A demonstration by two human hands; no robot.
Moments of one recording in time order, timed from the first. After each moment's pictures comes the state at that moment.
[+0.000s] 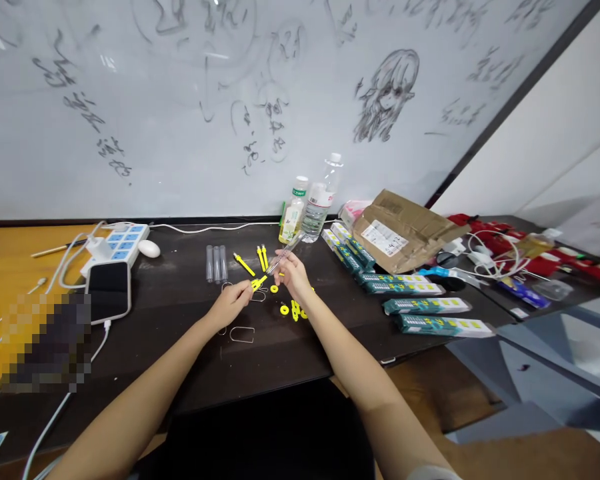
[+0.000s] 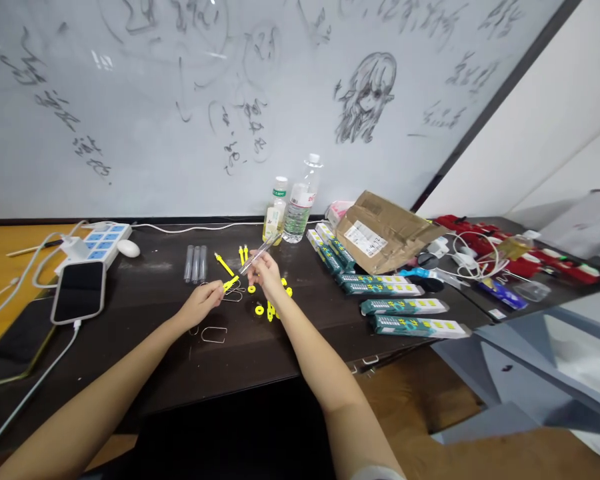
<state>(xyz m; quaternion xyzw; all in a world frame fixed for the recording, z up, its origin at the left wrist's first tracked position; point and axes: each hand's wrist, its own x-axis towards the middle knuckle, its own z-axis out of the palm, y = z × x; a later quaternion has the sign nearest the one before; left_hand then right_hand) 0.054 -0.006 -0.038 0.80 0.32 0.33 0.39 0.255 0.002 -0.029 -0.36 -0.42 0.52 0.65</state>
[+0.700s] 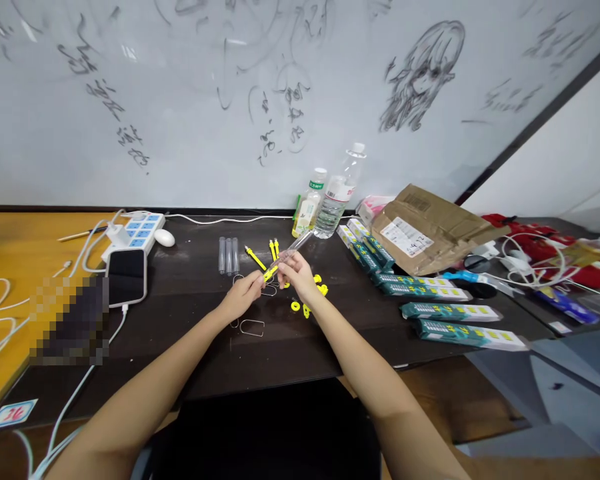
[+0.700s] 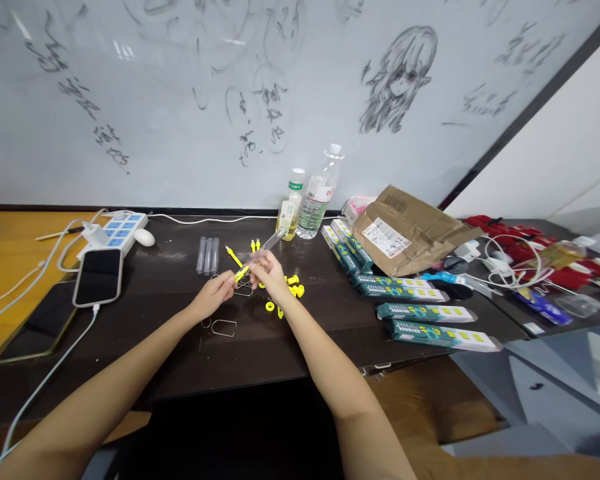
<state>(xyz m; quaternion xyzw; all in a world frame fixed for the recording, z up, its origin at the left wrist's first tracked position) 0.058 -0.007 -0.041 0.76 0.34 0.35 0.42 0.238 -0.012 -0.027 -0.37 -0.51 0.50 0.59</state>
